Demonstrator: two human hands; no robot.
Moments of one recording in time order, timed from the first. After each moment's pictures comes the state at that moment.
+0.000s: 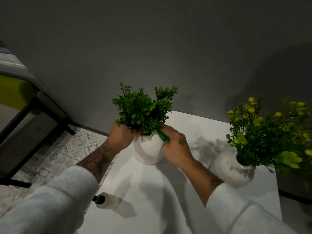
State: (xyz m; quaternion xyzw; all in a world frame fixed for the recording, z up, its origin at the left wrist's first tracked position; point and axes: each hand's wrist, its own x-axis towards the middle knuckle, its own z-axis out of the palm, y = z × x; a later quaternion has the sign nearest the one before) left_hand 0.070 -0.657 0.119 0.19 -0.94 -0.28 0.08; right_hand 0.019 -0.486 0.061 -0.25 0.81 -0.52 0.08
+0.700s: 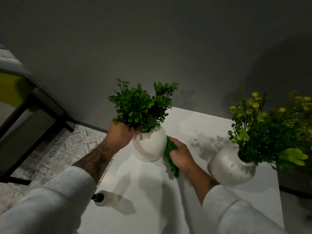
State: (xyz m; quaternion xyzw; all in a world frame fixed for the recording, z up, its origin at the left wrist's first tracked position) left_hand 0.074 -0.657 0.112 0.15 -0.97 -0.19 0.09; right_hand 0.022 -0.469 0.012 -0.01 0.77 -0.56 0.31
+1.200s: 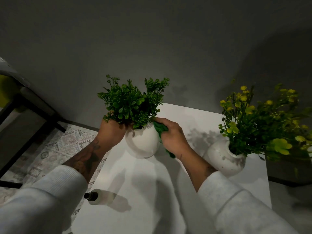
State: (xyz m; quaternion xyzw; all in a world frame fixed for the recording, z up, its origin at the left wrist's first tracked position) left_hand 0.072 -0.652 0.114 0.28 -0.93 -0.24 0.06; right_hand 0.005 -0.480 0.049 -0.12 0.78 -0.58 0.19
